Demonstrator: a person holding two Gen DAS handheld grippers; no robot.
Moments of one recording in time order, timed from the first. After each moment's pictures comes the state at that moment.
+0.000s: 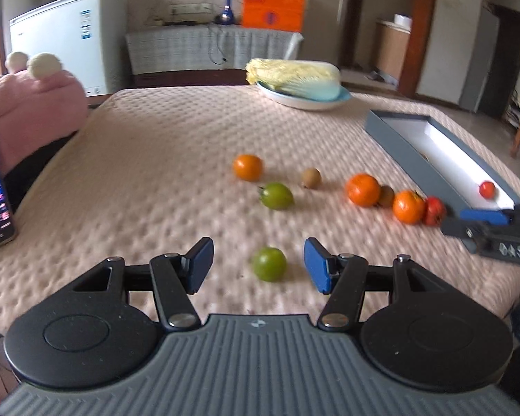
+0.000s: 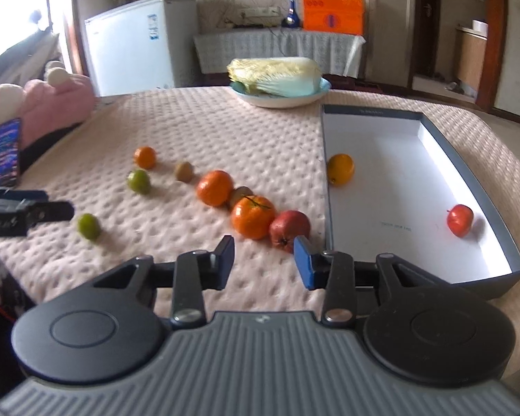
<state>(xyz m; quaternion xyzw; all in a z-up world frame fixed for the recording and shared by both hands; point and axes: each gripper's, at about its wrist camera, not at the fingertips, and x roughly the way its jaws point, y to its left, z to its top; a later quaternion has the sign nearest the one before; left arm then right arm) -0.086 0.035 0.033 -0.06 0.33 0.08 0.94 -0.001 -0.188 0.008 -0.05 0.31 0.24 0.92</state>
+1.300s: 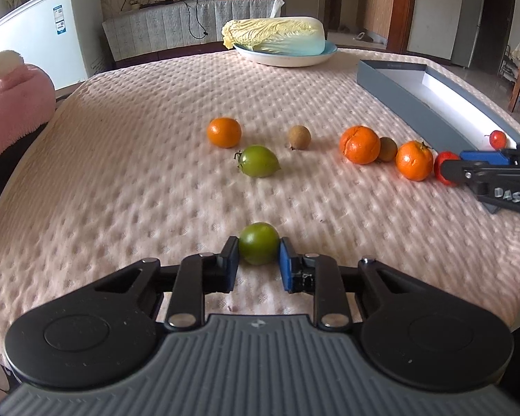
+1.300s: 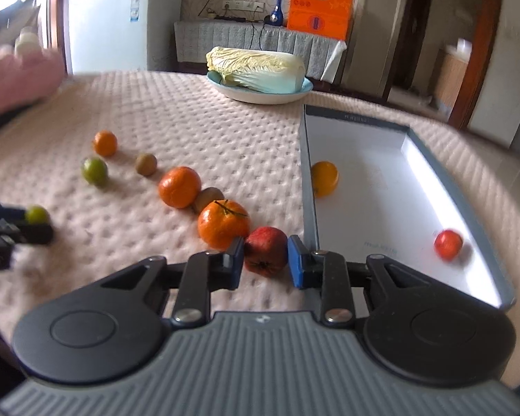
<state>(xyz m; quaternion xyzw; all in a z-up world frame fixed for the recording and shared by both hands) -0.049 0.022 0.001 -0.02 0.38 0.06 0.92 0.018 -0.173 0.001 -0.09 0.31 0.20 0.92</state>
